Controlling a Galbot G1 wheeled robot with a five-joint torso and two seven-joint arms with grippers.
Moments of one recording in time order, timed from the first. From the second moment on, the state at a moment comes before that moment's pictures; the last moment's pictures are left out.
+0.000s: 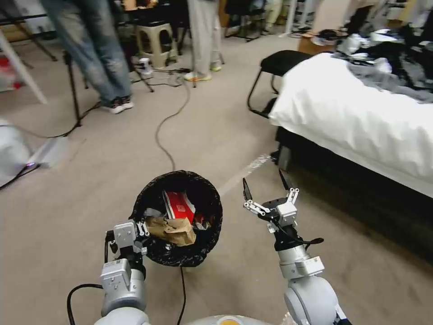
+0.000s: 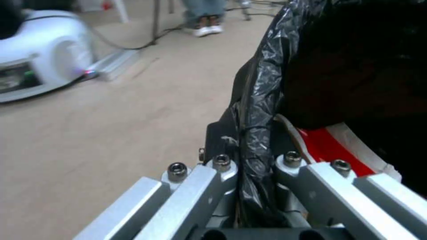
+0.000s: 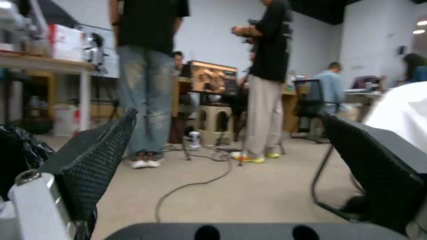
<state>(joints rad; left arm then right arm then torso) 1.83 -1.51 -0.40 -2.41 -0.01 0.31 -0.42 -1.53 1.38 0.28 2.04 -0.04 0.40 0.04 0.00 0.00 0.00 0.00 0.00</state>
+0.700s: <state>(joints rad) 1.82 -1.51 -0.40 -2.38 -0.02 0.30 -0.43 -1.54 1.38 0.28 2.05 -0.05 0.40 0.02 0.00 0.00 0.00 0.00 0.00</state>
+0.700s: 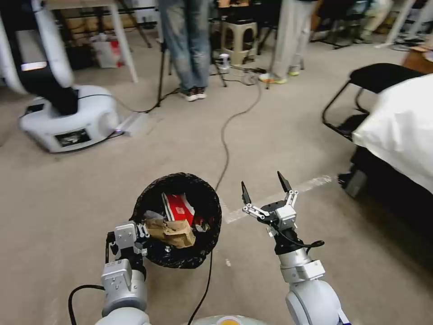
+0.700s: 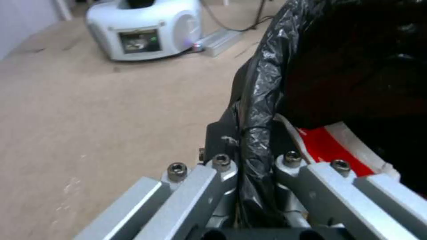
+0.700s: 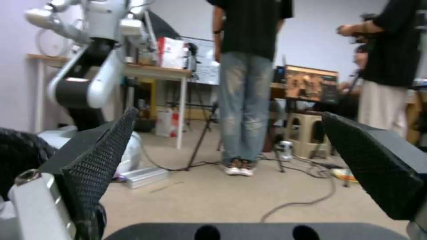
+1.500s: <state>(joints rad) 1.78 -1.50 -0.47 -2.34 -0.21 0.60 -0.50 -1.55 1.39 0.29 2.03 -0.06 0.44 0.01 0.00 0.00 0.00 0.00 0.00</state>
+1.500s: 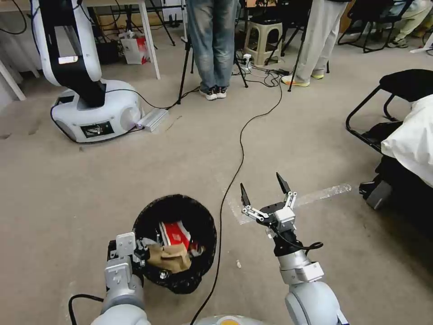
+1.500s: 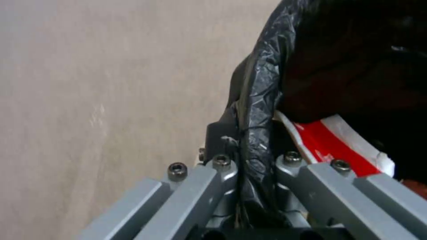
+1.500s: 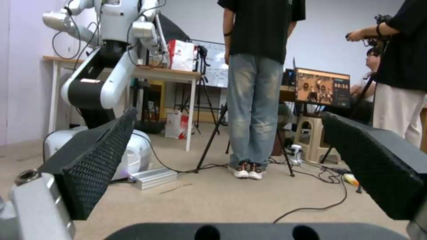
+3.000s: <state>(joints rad) 1.68 -1.50 -0.52 -2.34 -0.44 0.55 -0.46 -1.56 1.40 0.29 1.97 -0.09 0.49 -0.03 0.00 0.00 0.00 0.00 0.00</state>
